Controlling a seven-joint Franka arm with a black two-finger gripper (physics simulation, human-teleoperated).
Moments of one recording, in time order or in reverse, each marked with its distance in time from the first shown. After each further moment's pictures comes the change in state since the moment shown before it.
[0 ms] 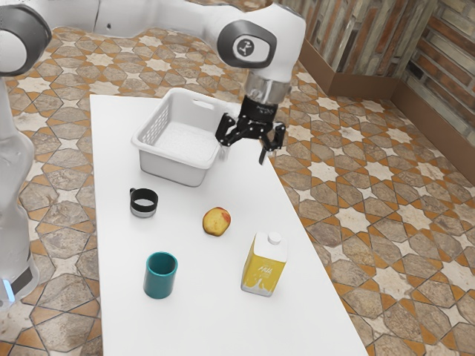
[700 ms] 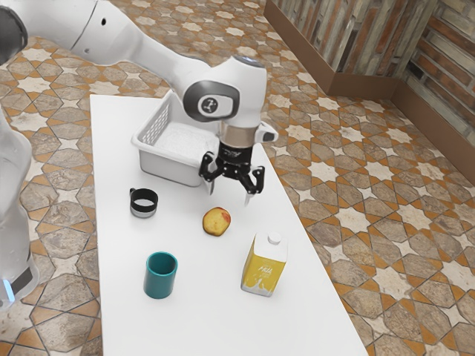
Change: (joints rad) arm 0.062 -0.105 -0.088 -0.424 -0.021 0.456 0.662
